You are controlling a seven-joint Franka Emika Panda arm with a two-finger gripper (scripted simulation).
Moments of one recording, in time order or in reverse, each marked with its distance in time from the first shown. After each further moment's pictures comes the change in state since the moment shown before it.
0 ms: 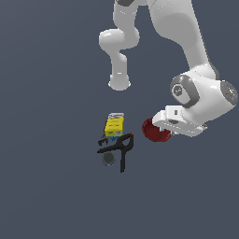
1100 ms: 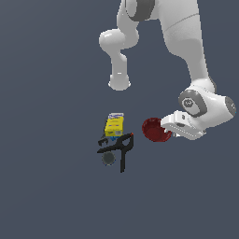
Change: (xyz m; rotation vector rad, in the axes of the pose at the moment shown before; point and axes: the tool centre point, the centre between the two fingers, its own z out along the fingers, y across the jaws) arm -0.033 -0.062 0.063 -0.115 0.010 0.061
